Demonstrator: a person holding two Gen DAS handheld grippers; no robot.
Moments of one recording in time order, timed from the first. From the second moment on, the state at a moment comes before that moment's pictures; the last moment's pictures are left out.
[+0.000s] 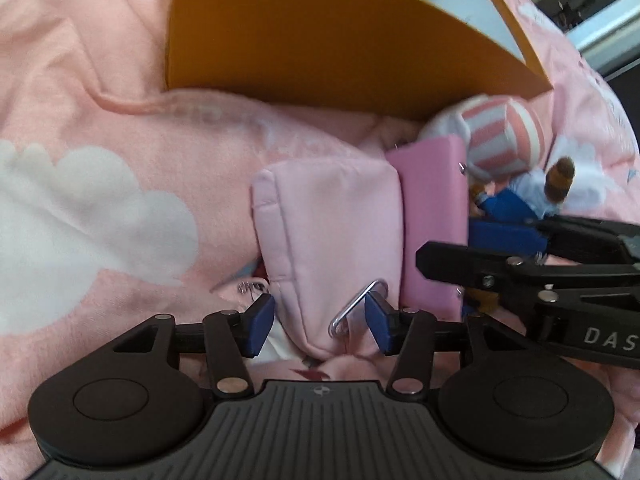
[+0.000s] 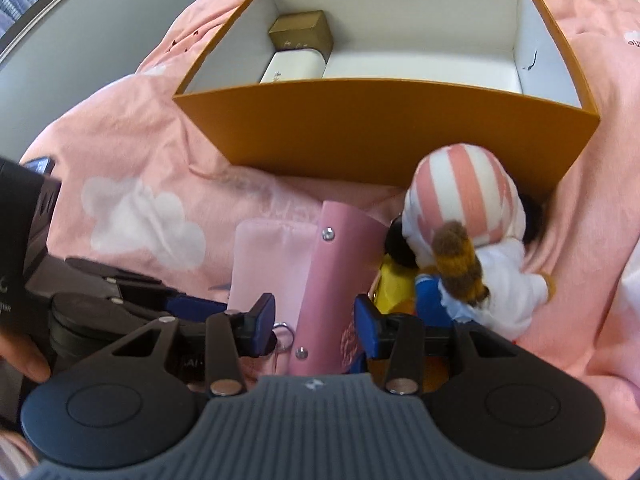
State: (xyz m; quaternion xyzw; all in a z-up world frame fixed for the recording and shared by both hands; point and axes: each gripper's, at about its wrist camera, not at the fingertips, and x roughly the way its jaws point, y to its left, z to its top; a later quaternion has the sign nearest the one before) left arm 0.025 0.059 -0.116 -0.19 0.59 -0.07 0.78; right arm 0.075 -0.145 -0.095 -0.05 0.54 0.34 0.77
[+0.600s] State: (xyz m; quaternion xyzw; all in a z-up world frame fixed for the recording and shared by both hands) left arm 0.025 0.078 -0.122 -0.24 0.55 -0.03 0.80; right arm 0.086 -0.143 -0.104 -0.06 0.53 0.30 0.79
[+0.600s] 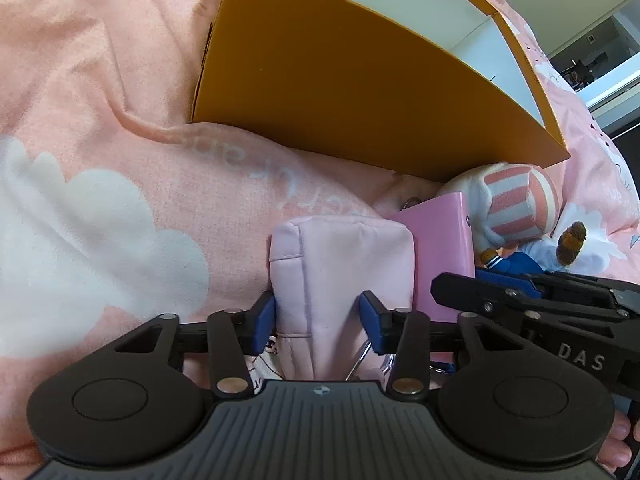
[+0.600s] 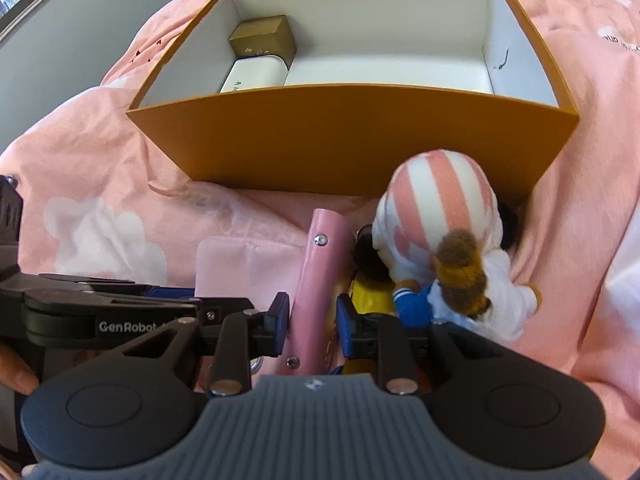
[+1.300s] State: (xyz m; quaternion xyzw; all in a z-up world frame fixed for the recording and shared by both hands) left arm 0.018 0.070 -0.051 -0.19 0.48 -0.05 0.85; right arm 0.077 -0.166 -0.052 -0.04 0.47 0.33 0.82
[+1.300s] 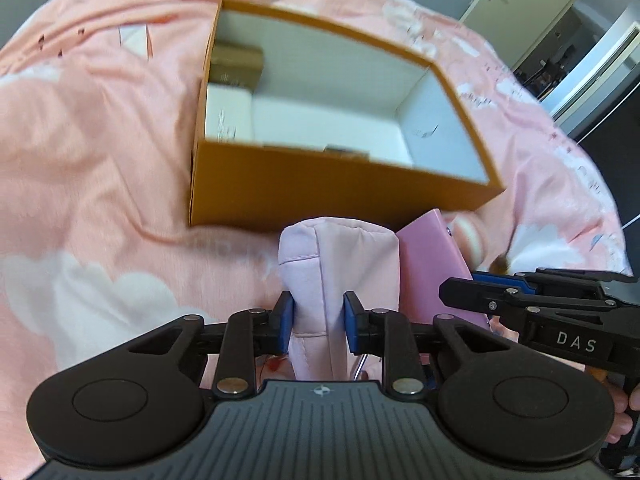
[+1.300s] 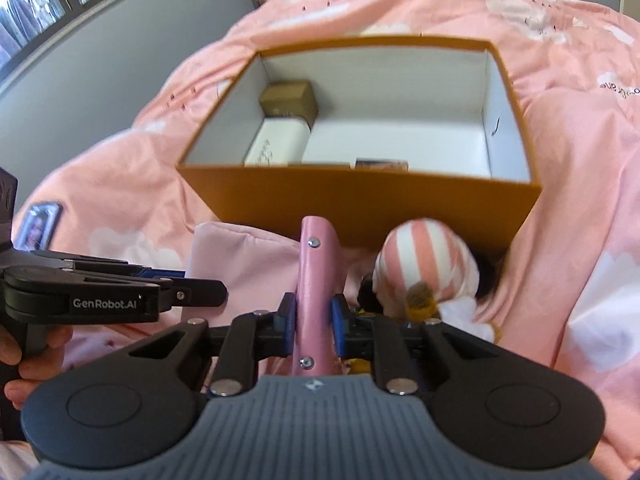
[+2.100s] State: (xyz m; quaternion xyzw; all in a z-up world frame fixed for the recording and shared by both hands) left arm 0.109 0.093 0.031 -0.19 0.39 -0.05 0.90; right arm 0.147 -0.182 0.031 0.04 0.38 0.37 0.85
